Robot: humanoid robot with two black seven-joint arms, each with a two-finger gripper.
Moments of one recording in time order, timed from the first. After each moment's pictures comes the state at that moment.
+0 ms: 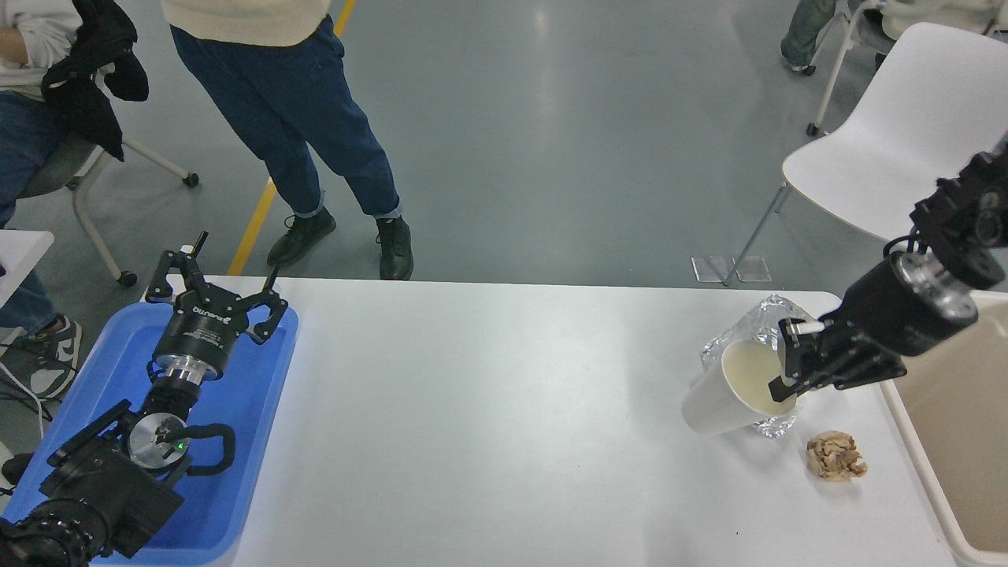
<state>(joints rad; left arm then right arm) -0.60 0.23 -0.89 -0.31 -0.13 -0.77 -0.36 2.30 -0.39 -1.53 1.46 -0.35 0.77 0.46</state>
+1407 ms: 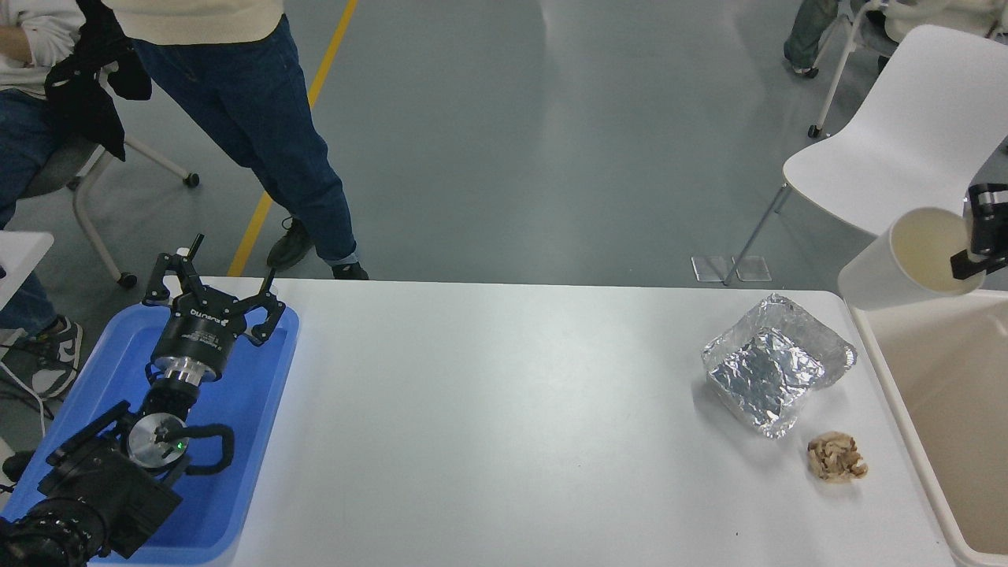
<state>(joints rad) -0.60 0.23 -0.89 -0.31 -0.13 -0.77 -0.36 2.49 -0.58 -1.90 1.39 -0.46 0.79 0.46</state>
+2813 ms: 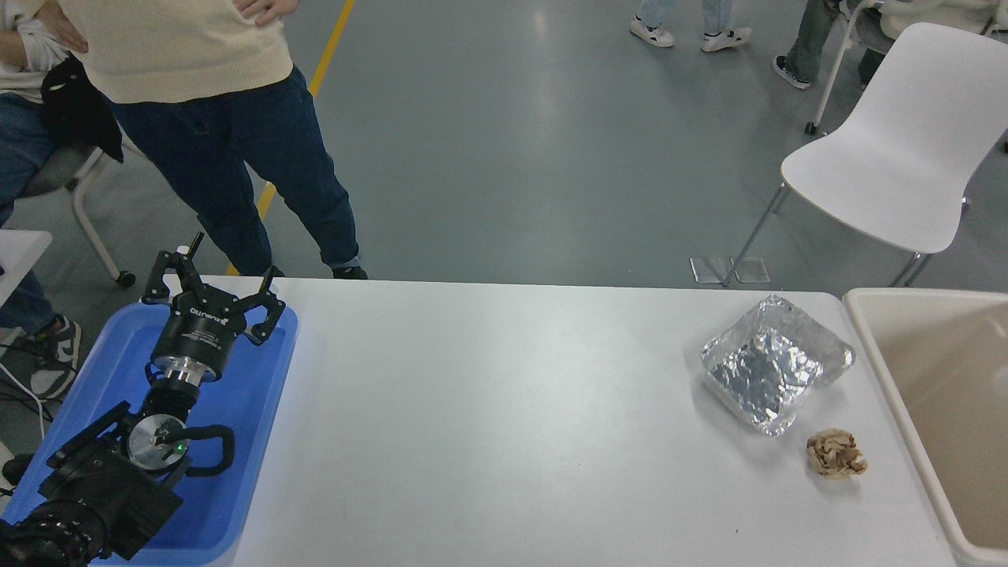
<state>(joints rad) -0.60 0.23 -0.89 -0.31 -0.13 -0.77 -0.37 1.03 -0.81 -1.11 0.45 -0.32 0.27 0.31</state>
